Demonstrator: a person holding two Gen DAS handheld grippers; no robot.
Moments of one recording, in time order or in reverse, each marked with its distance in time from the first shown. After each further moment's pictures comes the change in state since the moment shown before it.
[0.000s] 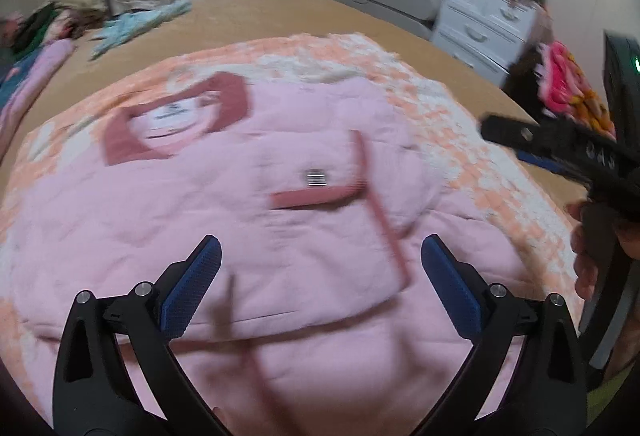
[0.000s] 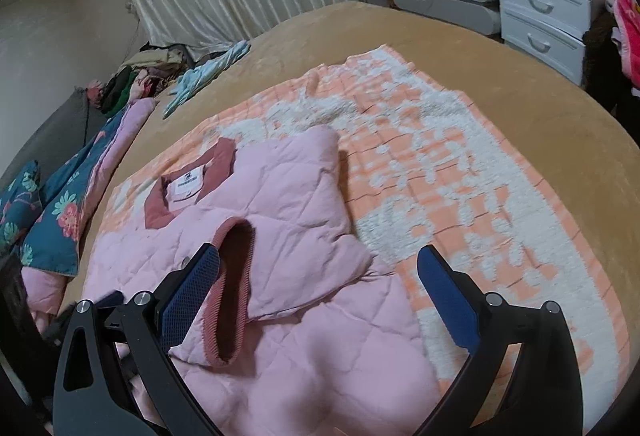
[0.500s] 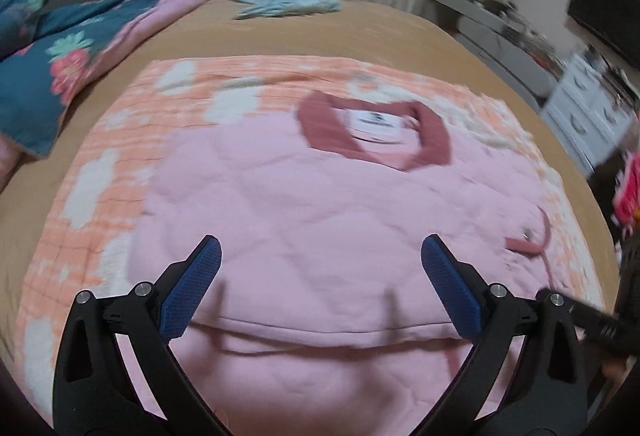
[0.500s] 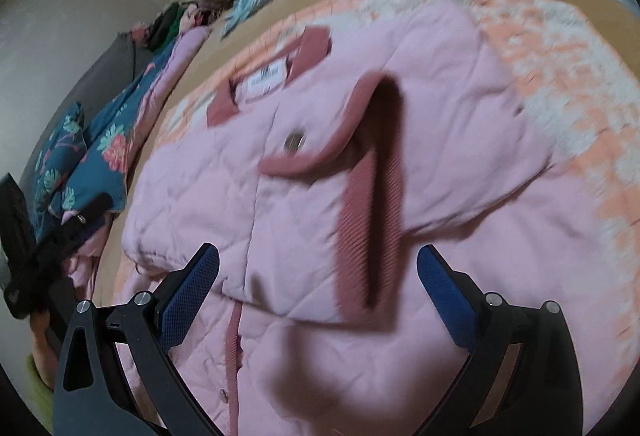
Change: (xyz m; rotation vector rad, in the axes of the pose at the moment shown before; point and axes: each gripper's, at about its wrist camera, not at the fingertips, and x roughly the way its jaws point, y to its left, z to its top) left arm -0.053 0.163 -0.017 -0.345 -0.062 0.231; right arm 0.065 0.079 -0.060 -0.037 0.267 0.209
